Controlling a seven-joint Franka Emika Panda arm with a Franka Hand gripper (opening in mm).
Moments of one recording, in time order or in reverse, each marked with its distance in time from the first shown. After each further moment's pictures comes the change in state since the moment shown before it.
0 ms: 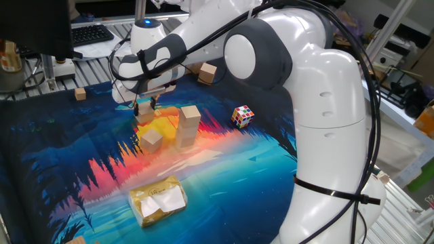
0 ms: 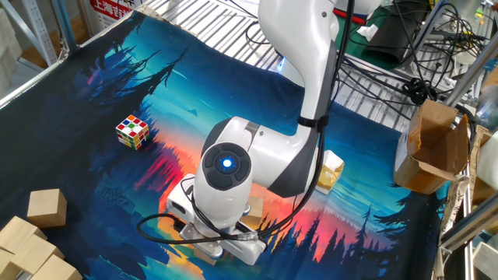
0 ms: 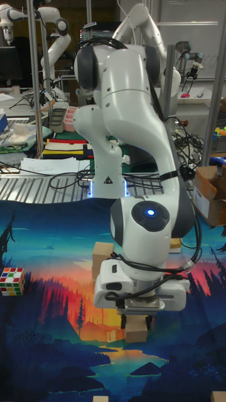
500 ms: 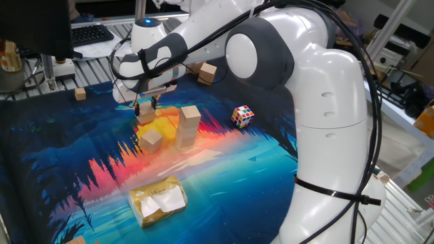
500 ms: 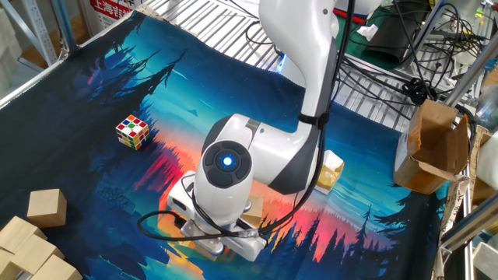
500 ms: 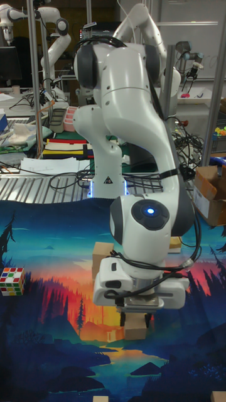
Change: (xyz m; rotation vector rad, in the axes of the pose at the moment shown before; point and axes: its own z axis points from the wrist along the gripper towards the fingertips) arm 0.006 -0.002 -0.003 0.006 0.014 0.003
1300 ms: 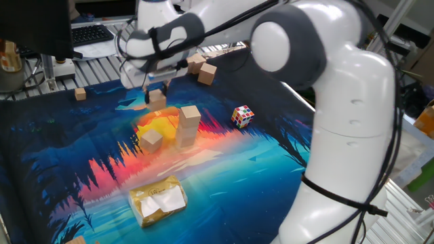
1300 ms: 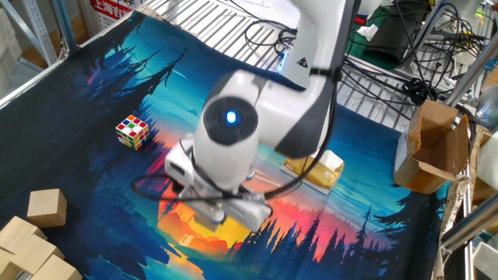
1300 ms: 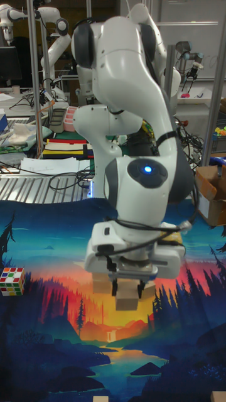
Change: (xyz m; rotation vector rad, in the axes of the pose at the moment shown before) arm 0.025 -0.025 -0.087 0.035 0.037 0.010
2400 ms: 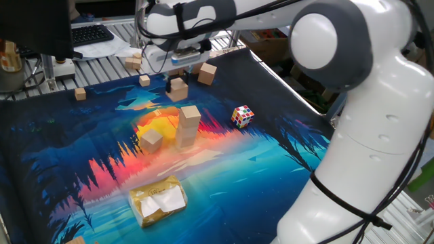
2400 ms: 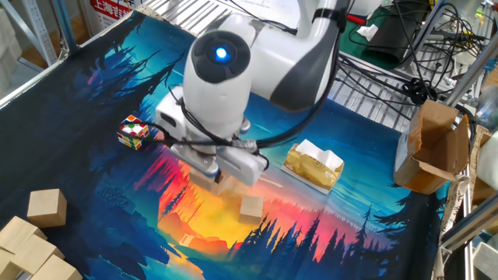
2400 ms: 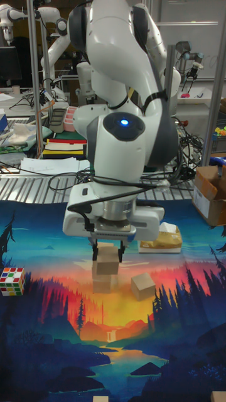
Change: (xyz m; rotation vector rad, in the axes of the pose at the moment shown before) arm 0.041 -0.048 -0.054 0.014 0.045 -0.025
